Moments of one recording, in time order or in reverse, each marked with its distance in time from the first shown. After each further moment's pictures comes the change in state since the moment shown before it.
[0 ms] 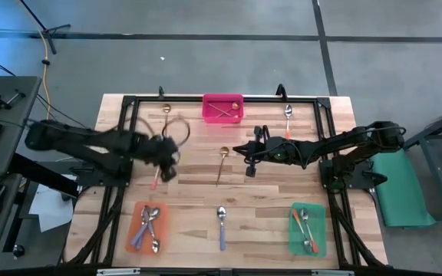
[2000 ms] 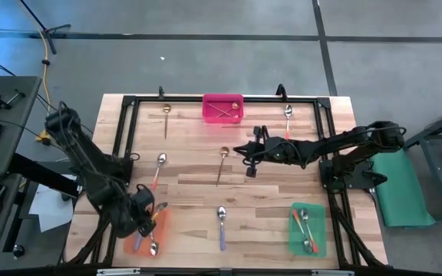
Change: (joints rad) left arm -0.903 0.160 0.002 0.066 -0.085 -1.247; right arm -0.001 -0.001 0.008 -0.046 0.000 -0.045
